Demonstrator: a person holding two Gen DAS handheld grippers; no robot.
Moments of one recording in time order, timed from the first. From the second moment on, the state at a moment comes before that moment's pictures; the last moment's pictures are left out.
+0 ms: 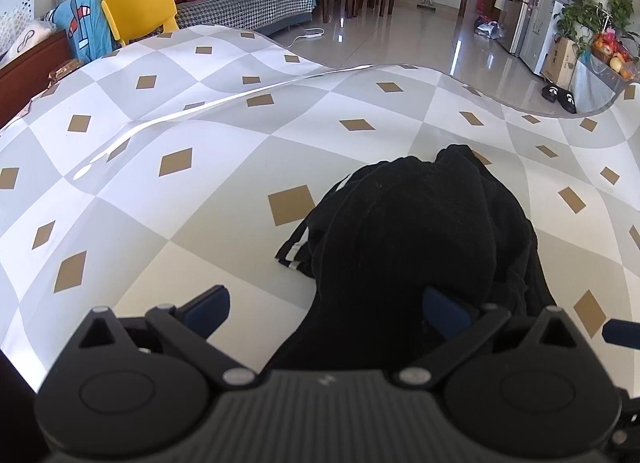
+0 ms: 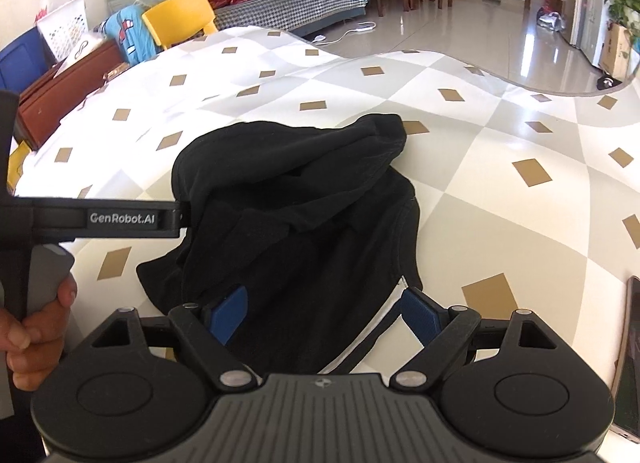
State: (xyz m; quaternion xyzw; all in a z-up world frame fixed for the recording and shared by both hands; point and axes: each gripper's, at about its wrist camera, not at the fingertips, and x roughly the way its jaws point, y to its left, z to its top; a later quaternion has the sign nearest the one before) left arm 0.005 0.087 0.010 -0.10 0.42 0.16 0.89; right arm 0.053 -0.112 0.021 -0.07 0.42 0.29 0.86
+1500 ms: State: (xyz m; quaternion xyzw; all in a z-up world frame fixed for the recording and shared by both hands) left arm 0.011 0.083 -0.030 -0.07 0.47 0.17 0.86; right arm 0.145 -0.092 -0.038 -0.03 0.44 0.14 0.89
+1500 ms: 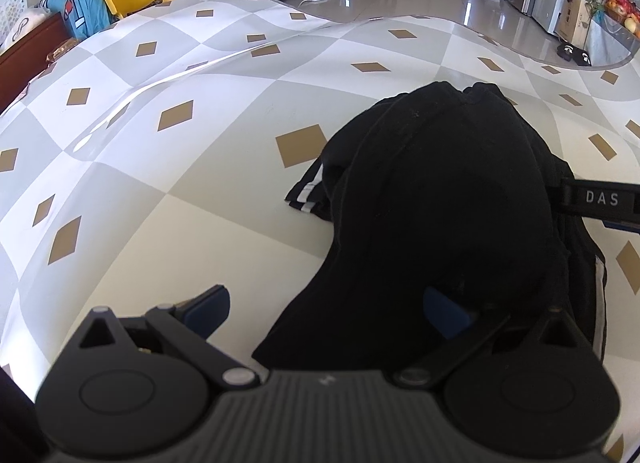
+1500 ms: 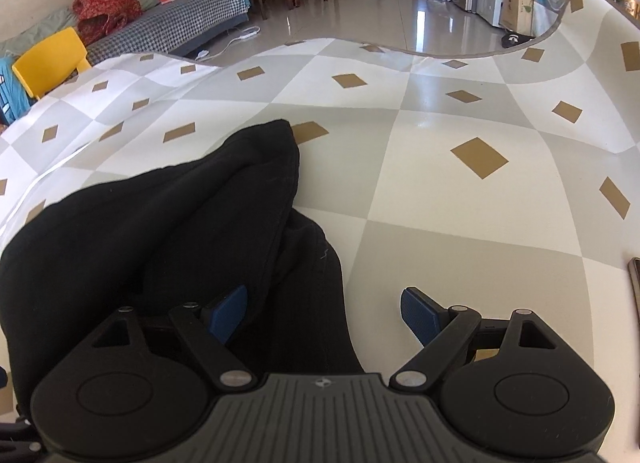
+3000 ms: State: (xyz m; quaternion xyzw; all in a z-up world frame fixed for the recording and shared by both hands) left arm -0.024 0.100 -0.011 -0.06 0.45 0.22 0.86; right arm 0.056 -0.066 -0.041 -0.16 0.45 0.31 0.82
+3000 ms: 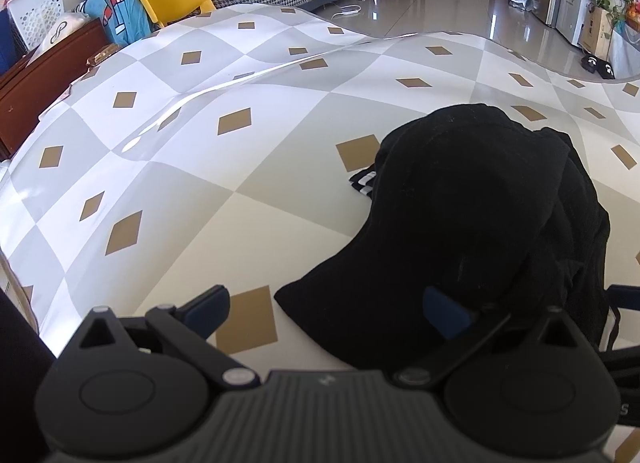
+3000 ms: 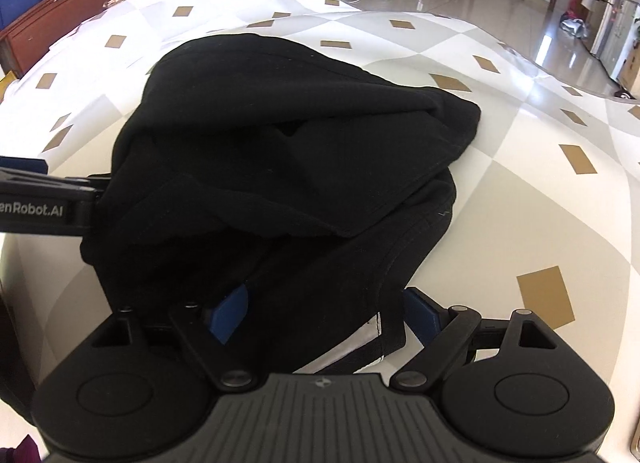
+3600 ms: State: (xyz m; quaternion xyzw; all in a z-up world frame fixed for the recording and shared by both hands) left arm -0.033 0.081 0.003 -0.04 0.43 0.17 0.89; right arm 0.098 -0.104 0.002 0.00 0.43 0.23 0.87
